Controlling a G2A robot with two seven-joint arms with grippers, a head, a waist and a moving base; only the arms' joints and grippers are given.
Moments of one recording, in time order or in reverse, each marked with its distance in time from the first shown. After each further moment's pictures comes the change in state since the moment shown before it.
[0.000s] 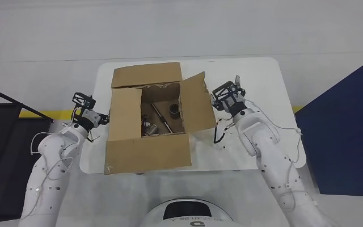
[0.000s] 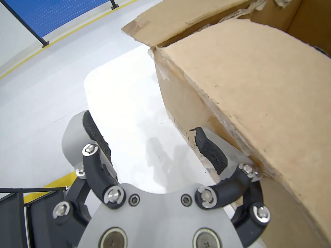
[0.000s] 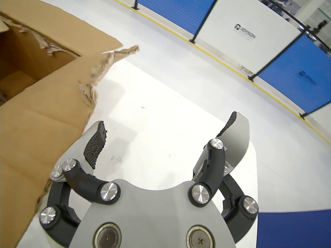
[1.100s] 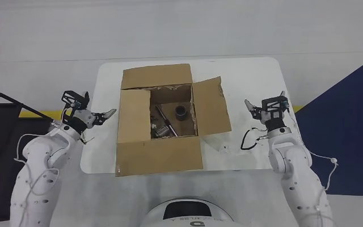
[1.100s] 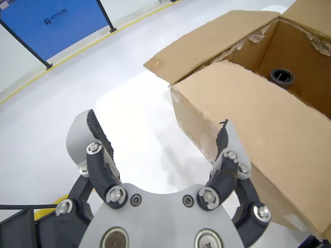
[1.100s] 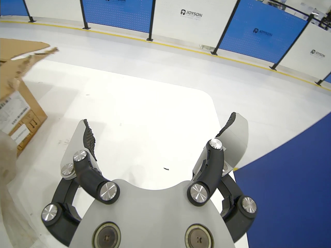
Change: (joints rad) left arm 0.114 0.006 -0.103 -0.215 -0.065 -0.055 -0.063; right arm -0.266 0.038 0.279 -0.039 0.164 -0.004 -0.260
